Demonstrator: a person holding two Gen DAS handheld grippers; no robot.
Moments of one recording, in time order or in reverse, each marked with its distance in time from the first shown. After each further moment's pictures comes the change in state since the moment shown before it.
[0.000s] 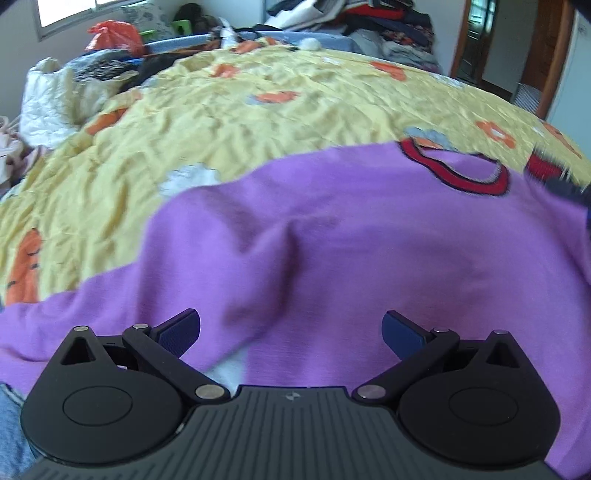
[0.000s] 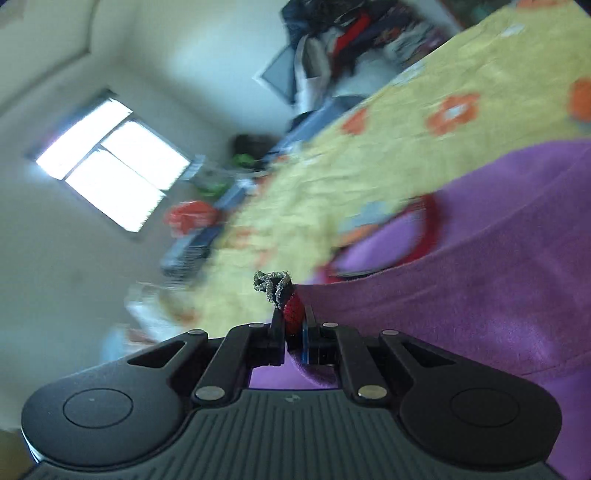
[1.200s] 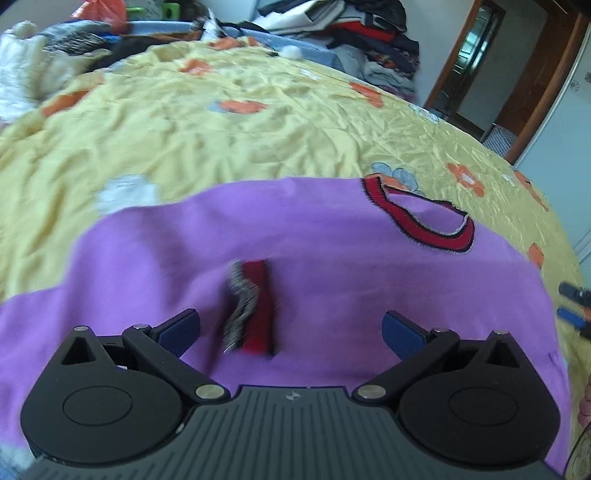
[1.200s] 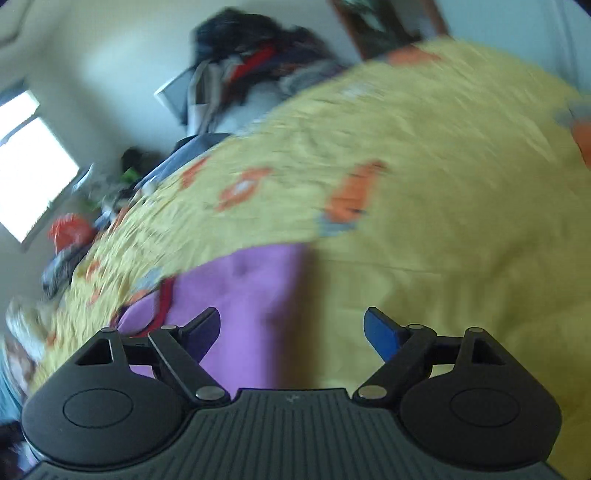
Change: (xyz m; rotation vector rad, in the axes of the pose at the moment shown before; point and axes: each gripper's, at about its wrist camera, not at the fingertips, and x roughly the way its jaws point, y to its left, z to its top) left arm 0.047 -0.029 0.044 -0.107 -0.012 -0.211; right arm -0.111 -0.175 0.083 -0.023 -0.085 -0.413
